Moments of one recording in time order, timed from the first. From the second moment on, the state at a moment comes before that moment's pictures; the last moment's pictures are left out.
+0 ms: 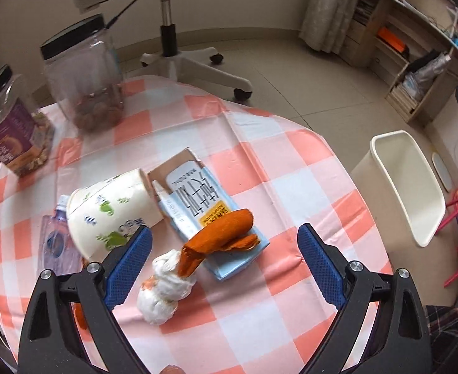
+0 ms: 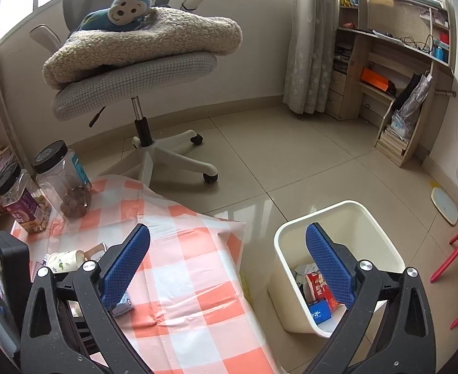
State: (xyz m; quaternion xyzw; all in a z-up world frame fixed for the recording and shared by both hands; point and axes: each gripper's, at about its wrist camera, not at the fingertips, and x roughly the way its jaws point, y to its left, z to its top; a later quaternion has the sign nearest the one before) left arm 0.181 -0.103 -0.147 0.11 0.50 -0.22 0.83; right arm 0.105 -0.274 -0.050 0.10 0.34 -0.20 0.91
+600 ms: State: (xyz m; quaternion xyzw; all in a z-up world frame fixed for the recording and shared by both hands) left arm 0.156 -0.015 -0.105 -0.02 0.51 -0.23 0.83; right arm 0.137 -0.228 -0.074 0.07 0.39 -0.14 0.91
